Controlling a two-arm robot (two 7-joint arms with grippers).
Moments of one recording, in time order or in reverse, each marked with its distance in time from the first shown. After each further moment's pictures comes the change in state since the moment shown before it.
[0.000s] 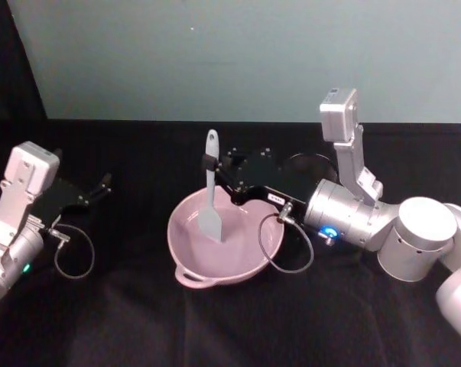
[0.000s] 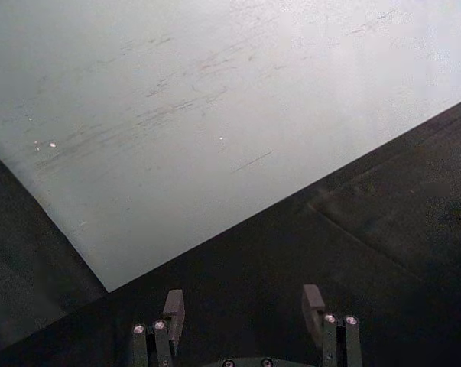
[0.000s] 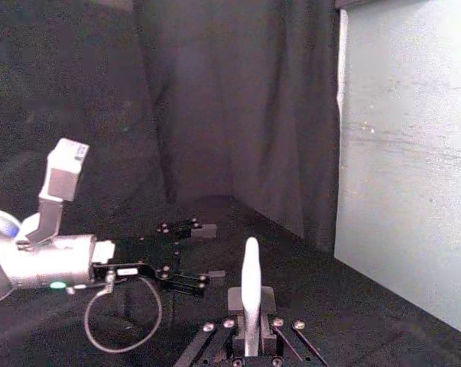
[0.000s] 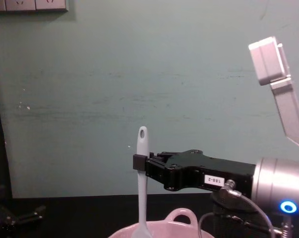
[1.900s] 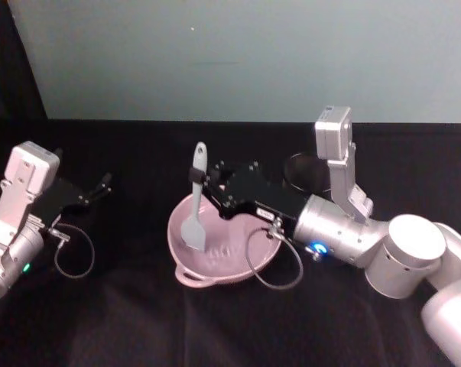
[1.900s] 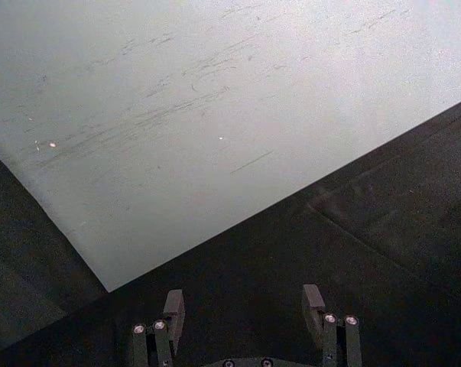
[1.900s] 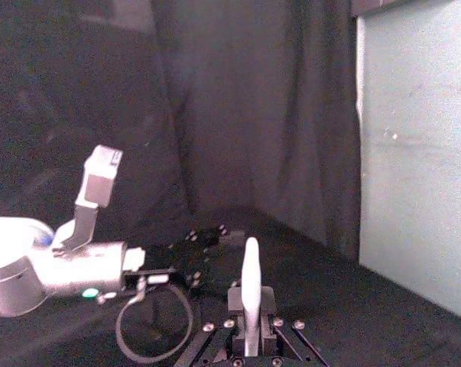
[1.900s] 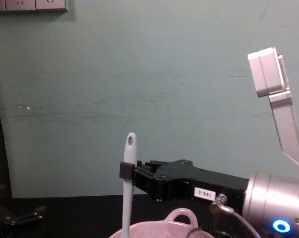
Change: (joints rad) left arm 0.000 0.000 0.000 0.000 0.000 0.000 0.000; right arm -0.076 -0.058 0.063 -0.012 -0.036 -0.013 0.062
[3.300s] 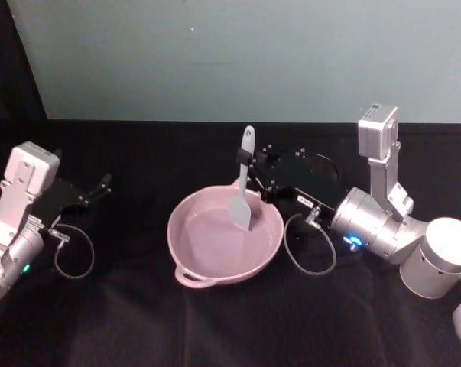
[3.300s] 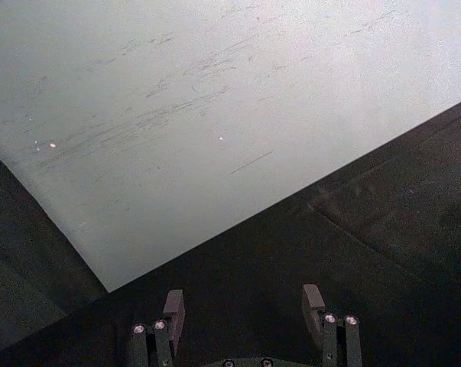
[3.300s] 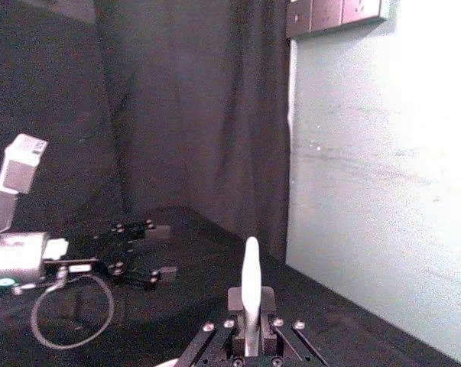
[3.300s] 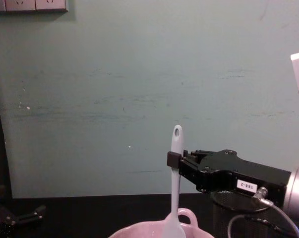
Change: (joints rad) left arm 0.000 0.000 0.000 0.000 0.000 0.000 0.000; right arm -0.050 0.017 0.127 0.001 -0.097 -0.070 -0.049
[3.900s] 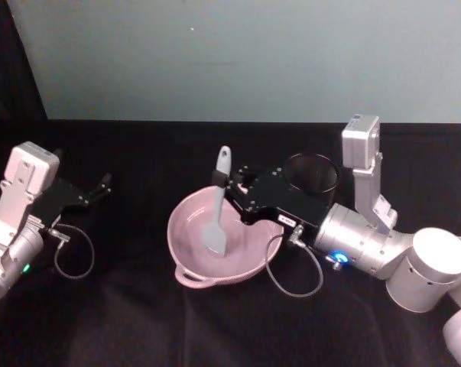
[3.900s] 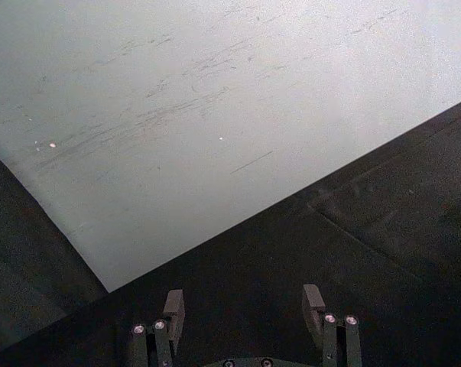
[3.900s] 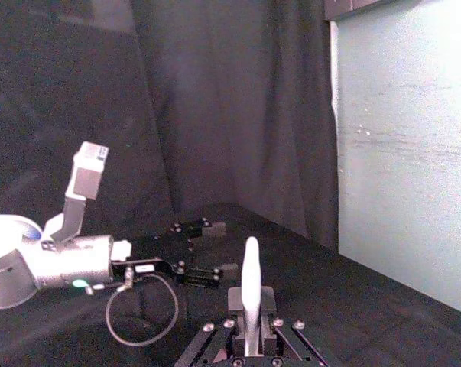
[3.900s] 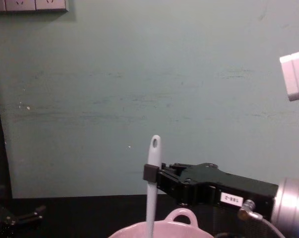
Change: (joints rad) left arm 0.000 0.000 0.000 0.000 0.000 0.000 0.000; right arm -0.028 0.004 -0.047 -0.060 0.074 0.078 0.042
